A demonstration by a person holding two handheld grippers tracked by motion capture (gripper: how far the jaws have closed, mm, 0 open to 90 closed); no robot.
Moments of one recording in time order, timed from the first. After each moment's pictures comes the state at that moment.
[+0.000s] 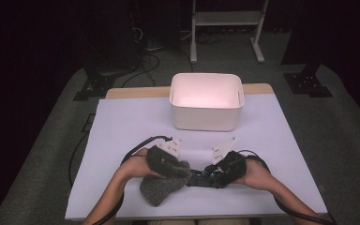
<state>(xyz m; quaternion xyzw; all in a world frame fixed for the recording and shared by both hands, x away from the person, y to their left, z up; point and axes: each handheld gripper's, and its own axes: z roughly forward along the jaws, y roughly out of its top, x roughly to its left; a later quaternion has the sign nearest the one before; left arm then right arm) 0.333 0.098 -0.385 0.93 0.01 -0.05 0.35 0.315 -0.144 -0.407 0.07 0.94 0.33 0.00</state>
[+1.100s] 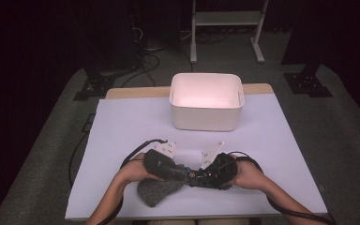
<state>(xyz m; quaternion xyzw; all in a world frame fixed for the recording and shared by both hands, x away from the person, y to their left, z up) 0.335 0.110 -0.405 0.92 0.04 -0.06 0.38 0.312 -0.119 -0.411 0.04 0.95 0.30 0.03</state>
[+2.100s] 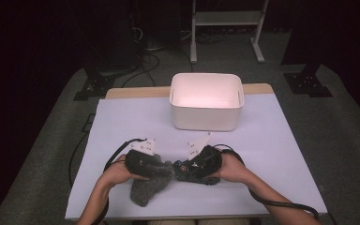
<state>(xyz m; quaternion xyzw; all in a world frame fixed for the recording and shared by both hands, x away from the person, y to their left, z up) 0.331 0.167 -0.406 0.90 0.10 -0.05 0.42 0.329 -0.081 -0.398 0.03 0.93 0.37 0.01</state>
